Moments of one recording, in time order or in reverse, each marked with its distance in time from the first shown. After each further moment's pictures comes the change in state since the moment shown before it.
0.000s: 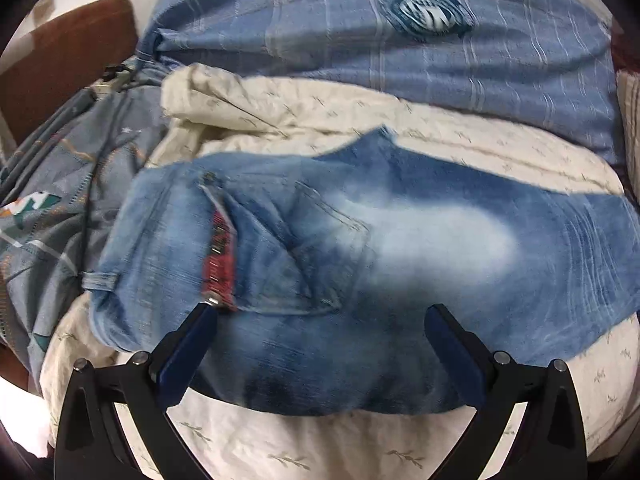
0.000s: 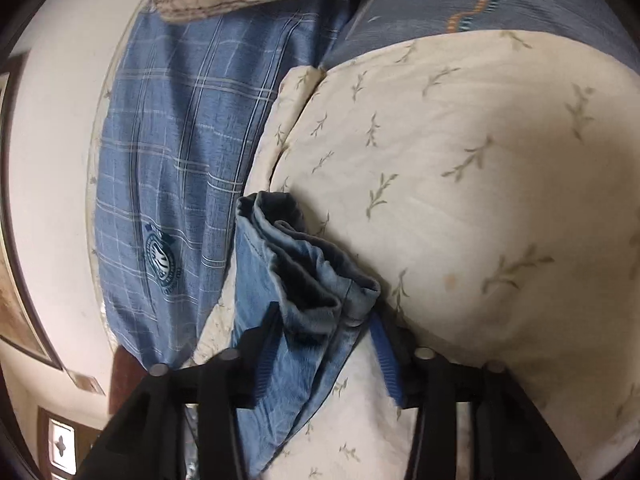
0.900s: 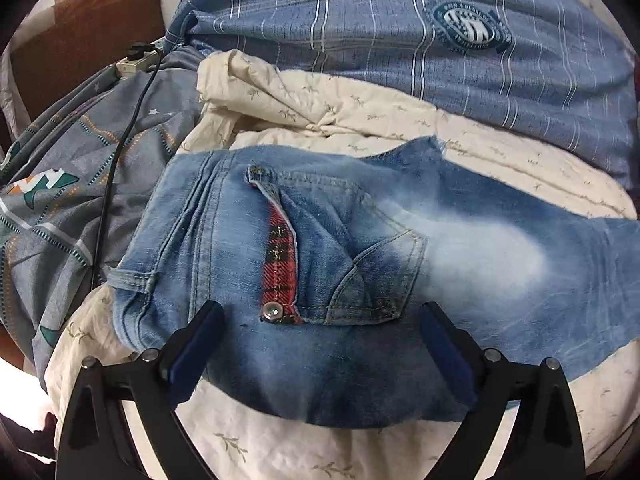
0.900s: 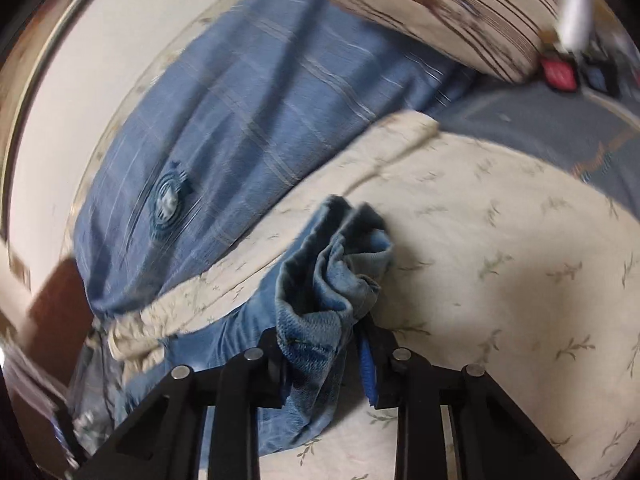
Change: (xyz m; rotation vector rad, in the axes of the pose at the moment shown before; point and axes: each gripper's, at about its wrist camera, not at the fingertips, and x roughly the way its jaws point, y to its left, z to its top) left arm 0.008 0.032 -0.001 -0.067 0.015 0.002; right arm 0.013 0.089 -0.040 -0.529 -0.129 -0.114
